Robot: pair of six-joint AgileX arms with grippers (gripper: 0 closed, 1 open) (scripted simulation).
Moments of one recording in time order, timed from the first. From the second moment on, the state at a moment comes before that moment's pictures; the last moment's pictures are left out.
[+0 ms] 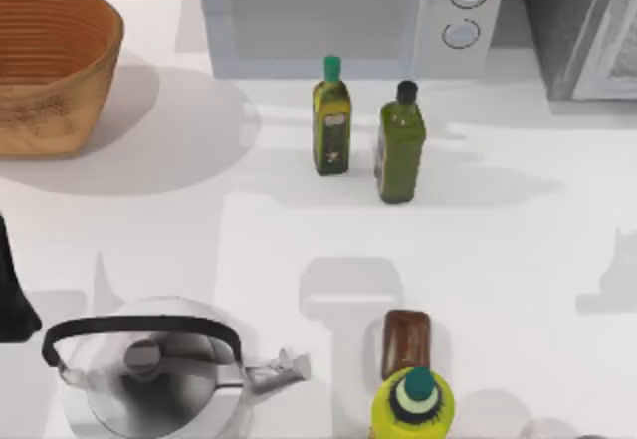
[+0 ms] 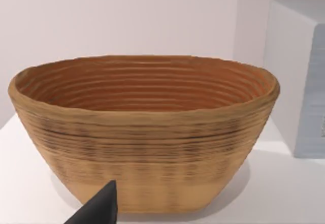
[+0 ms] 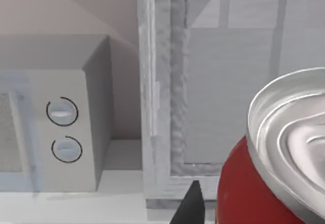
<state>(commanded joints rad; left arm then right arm) 0.00 0.00 0.00 0.00 0.00 0.00 0.03 0.17 0.22 -0.04 0.02 0.01</state>
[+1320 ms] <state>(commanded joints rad) 0.00 0.00 0.00 0.00 0.00 0.00 0.19 1.32 1.74 -0.42 0.19 0.02</state>
